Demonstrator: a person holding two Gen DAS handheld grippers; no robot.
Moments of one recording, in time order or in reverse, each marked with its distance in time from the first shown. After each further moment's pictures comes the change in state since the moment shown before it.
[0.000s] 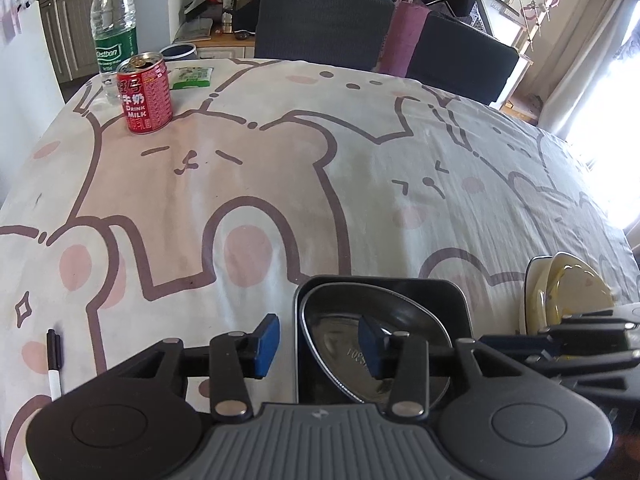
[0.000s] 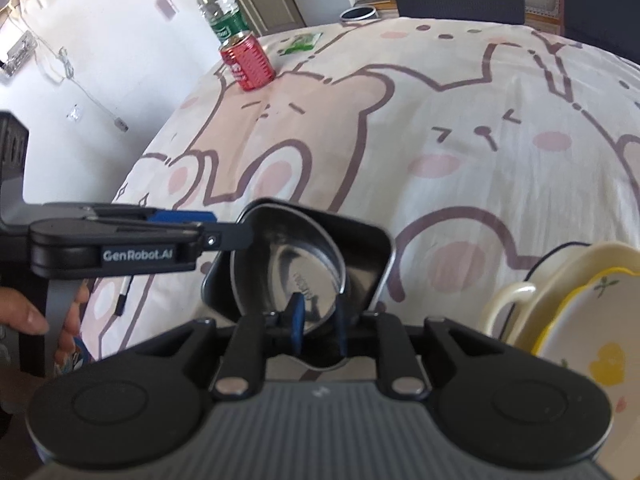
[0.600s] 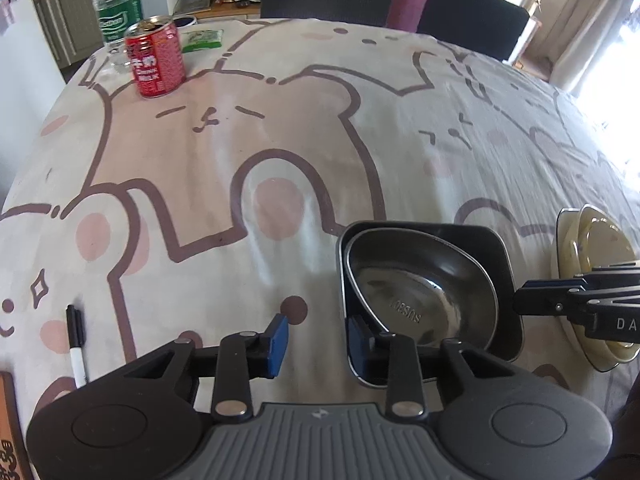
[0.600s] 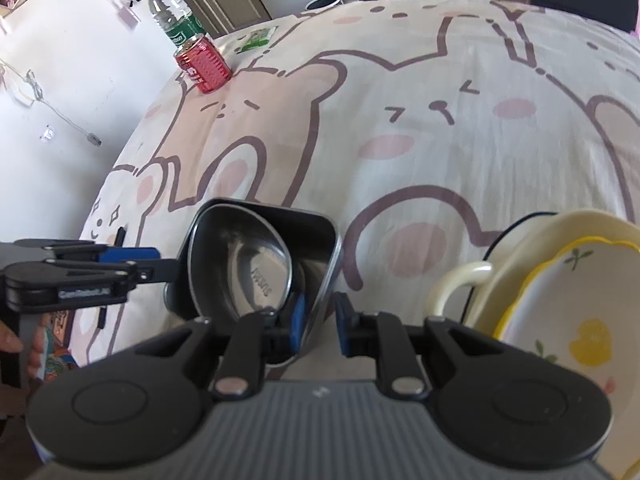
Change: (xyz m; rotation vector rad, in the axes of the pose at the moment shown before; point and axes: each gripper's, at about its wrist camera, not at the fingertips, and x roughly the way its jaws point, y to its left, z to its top) left arm 0.013 0.018 -0.010 0.056 0.124 0.044; right arm 0.012 -0.026 0.001 0.099 0.032 -0.031
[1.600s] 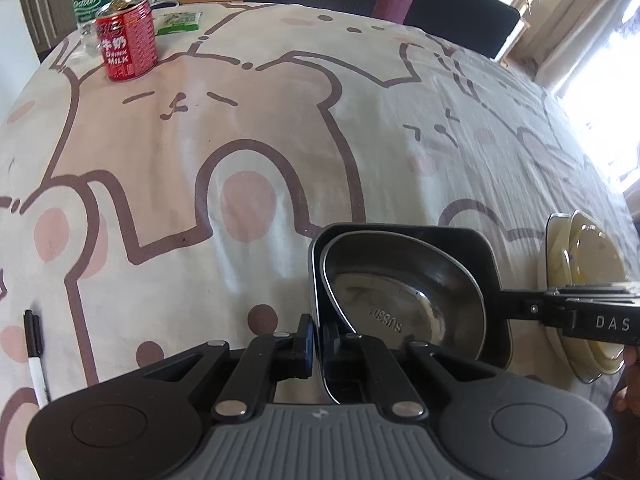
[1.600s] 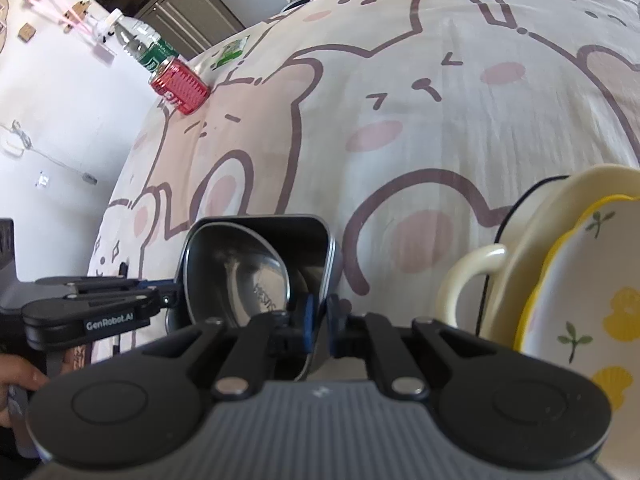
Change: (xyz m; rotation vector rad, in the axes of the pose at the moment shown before) left arm 0.020 0.003 0.006 -0.042 0.021 -0.101; right arm 0.016 -0.012 0.001 0.157 -0.022 0.041
